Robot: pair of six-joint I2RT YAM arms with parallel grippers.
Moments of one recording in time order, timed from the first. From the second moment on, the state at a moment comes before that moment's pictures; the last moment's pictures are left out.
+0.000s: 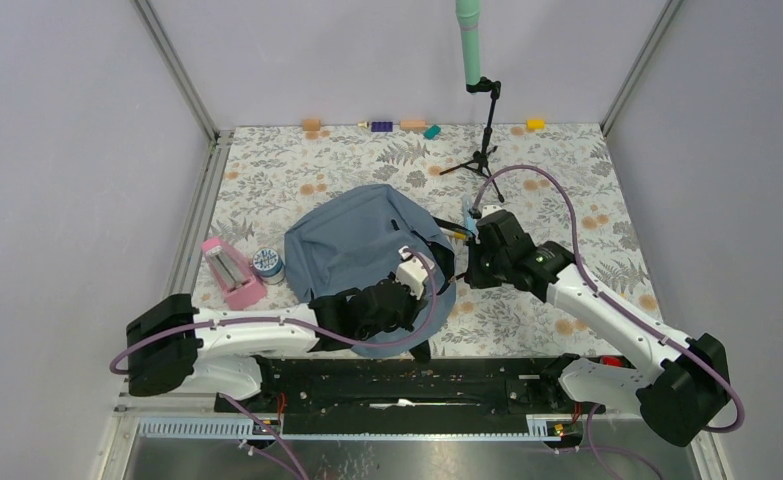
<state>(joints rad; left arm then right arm) -1.23 1.30 0.69 0.09 -0.32 -0.33 0.63 1.14 0.87 -0.67 0.04 0.45</state>
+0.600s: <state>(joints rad) -1.24 1.16 0.58 0.13 -0.31 -0.37 0.58 1.30 0.99 -0.70 -0.10 0.39</state>
